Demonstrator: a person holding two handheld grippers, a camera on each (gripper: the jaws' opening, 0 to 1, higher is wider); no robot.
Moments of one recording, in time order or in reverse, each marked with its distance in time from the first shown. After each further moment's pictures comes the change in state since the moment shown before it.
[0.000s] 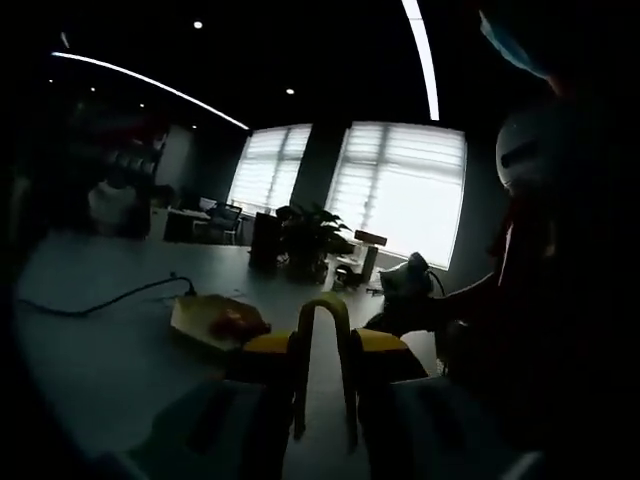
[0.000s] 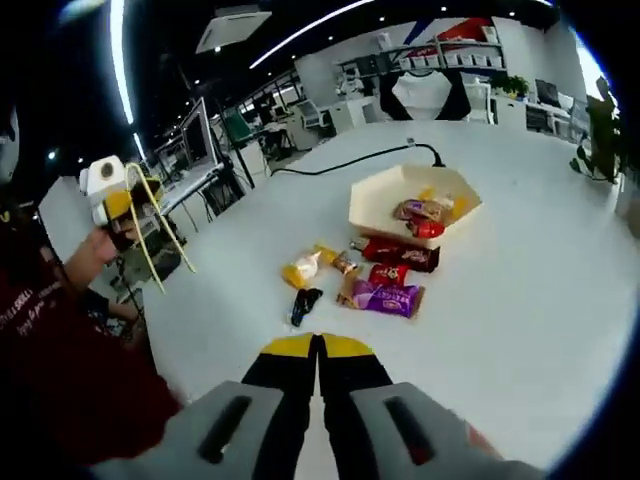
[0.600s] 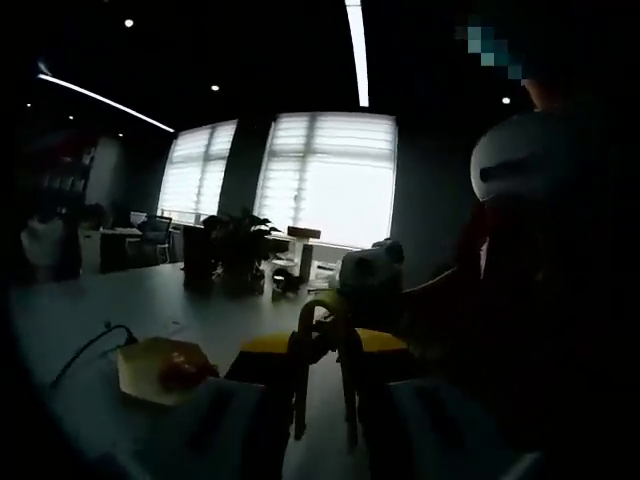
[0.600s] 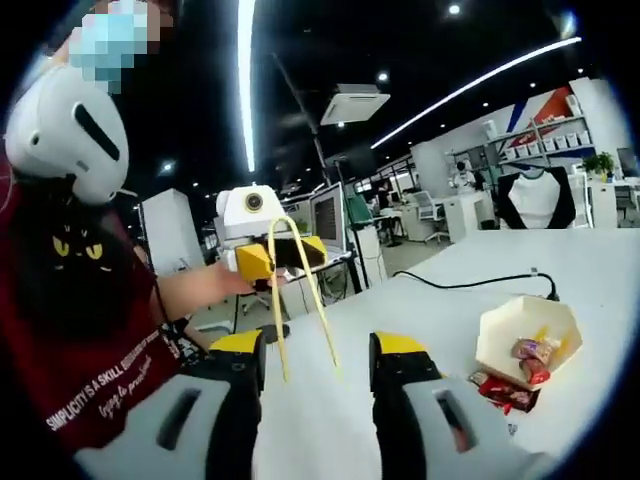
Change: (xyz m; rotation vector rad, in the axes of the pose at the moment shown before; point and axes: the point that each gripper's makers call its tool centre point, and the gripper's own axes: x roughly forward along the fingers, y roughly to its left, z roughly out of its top) left arm 0.044 -0.054 0.044 0.126 0.034 -0.335; right arm -0.006 0.132 0.077 -0.272 -0.264 0.498
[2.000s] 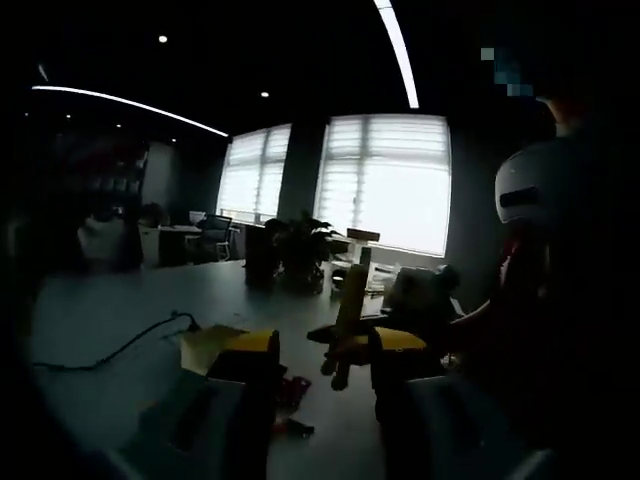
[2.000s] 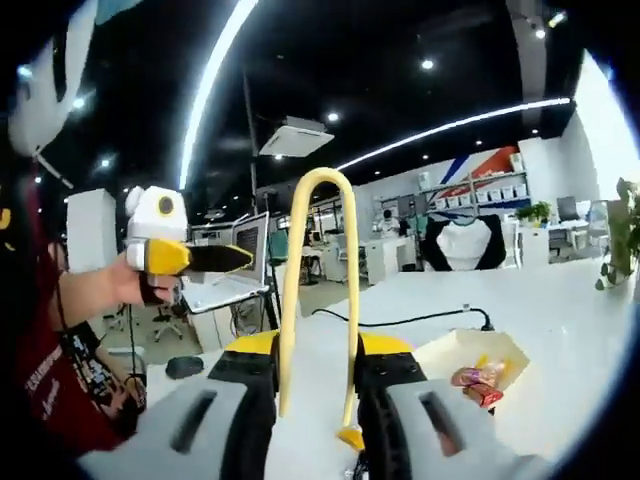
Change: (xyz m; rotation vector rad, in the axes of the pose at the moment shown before) left arm -0.068 0.037 0.001 -0.050 -0.013 0.369; right arm 0.005 -0.067 0.014 0.043 -0.220 -0.486
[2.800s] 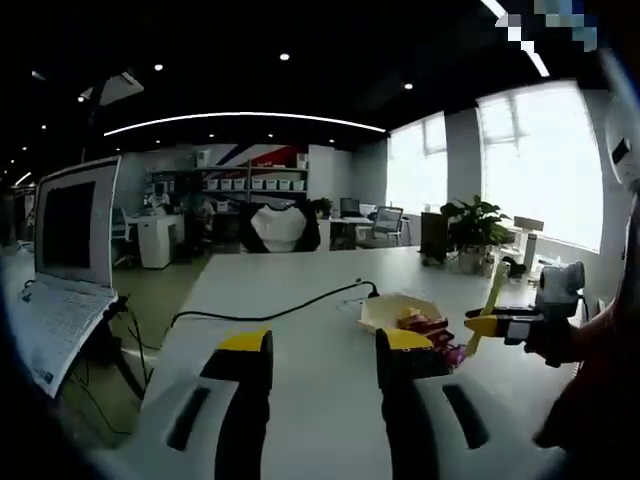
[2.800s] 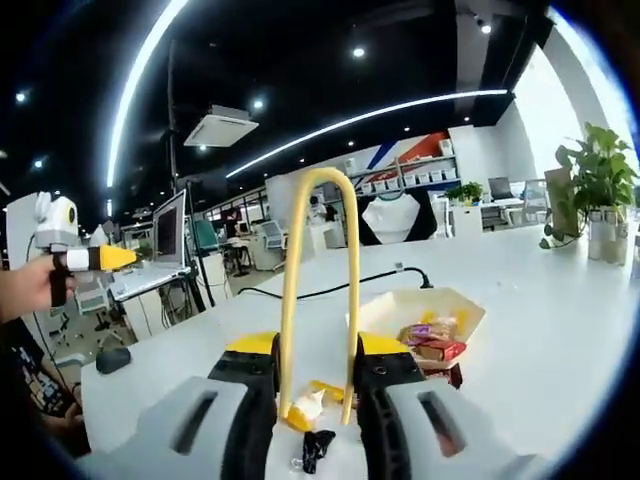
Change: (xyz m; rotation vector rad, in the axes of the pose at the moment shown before) left arm -0.107 0.108 -0.046 0.012 0.025 0.752; right arm 0.016 -0.061 -0.072 -0.055 0.082 -0.283
